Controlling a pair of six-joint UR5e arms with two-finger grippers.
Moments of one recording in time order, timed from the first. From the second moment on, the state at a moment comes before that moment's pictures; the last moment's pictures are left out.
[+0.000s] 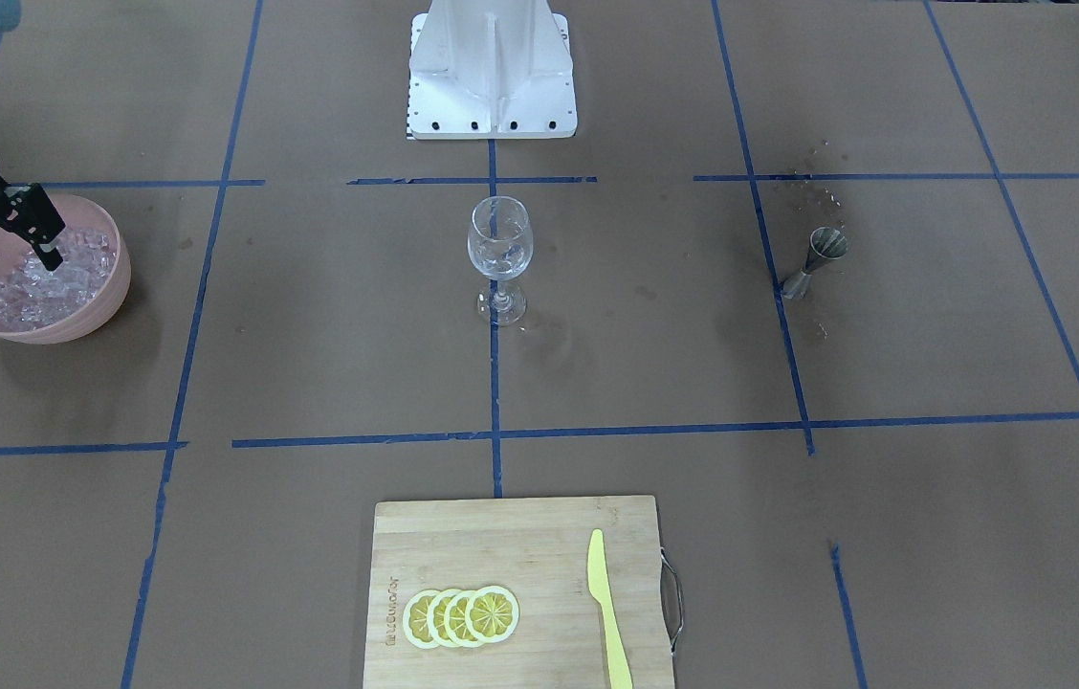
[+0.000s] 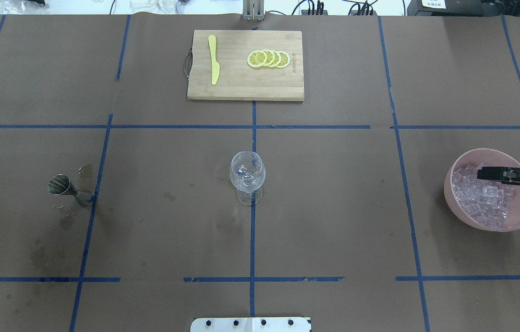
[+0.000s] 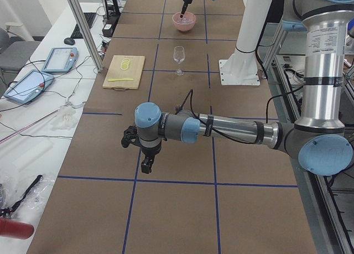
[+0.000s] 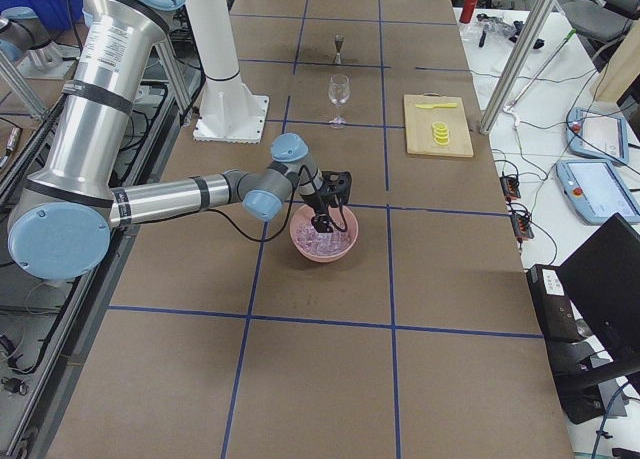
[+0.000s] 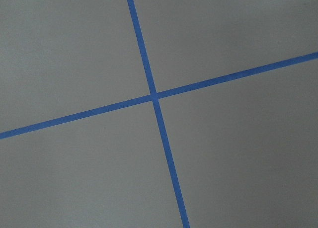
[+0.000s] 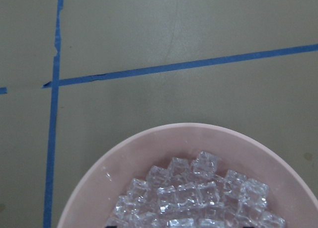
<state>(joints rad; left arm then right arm) -1.50 -1.54 -1.72 -1.61 -2.31 0.10 0.80 -1.92 2.00 -0.83 1.80 1.16</state>
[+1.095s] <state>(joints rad) -1.50 -1.54 -1.71 -1.61 -2.31 0.10 0.73 -1.93 1.96 -0.83 1.79 1.16</state>
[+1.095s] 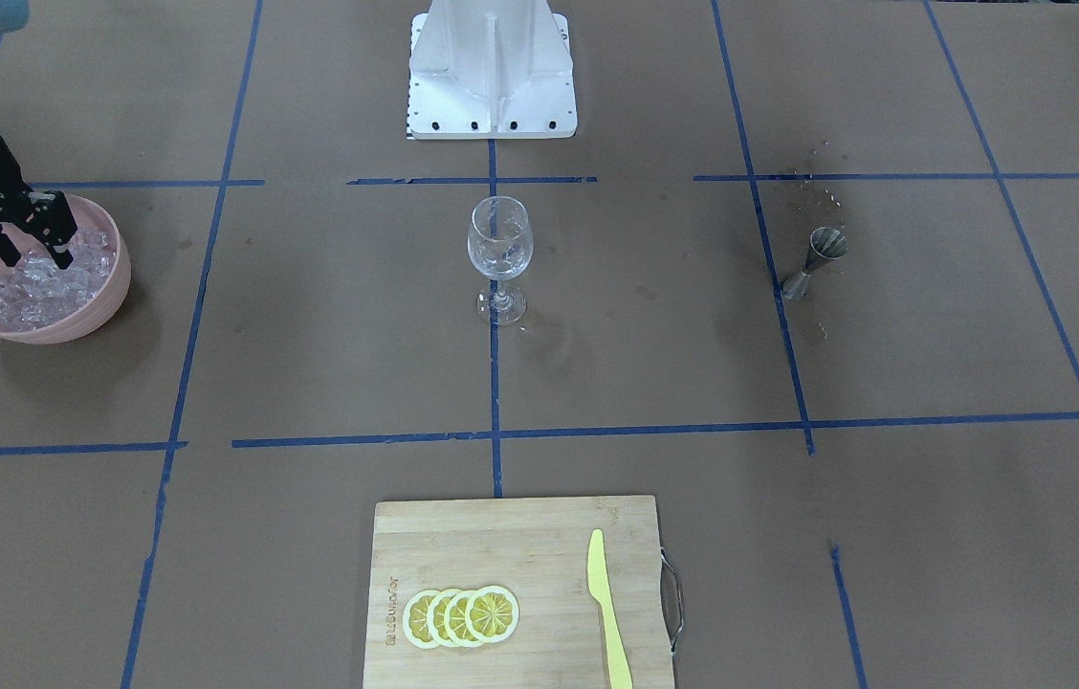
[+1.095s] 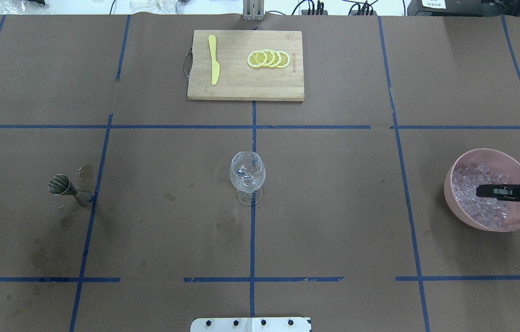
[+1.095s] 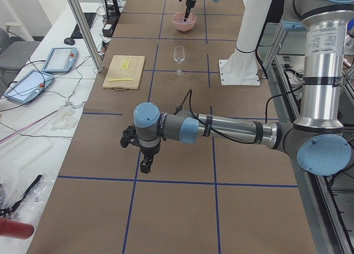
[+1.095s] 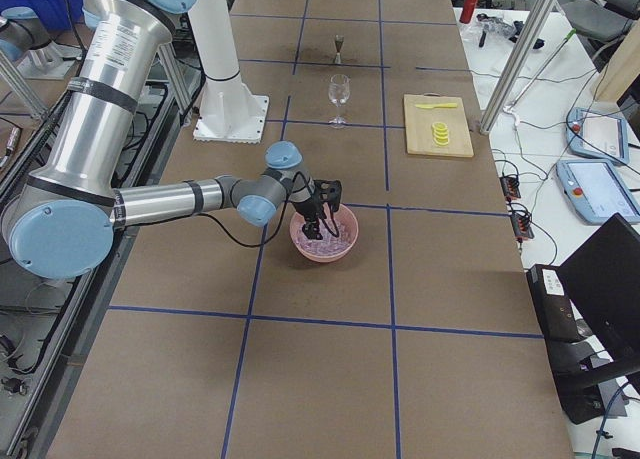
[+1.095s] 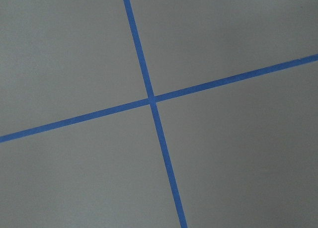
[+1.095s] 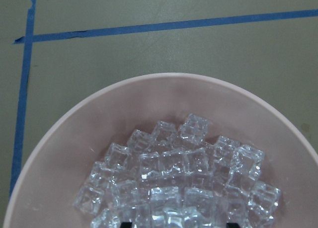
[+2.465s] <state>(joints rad) -1.50 -1.54 -1.72 -1.61 -2.30 0.11 0.77 -1.79 2.10 -0.91 1.88 1.15</state>
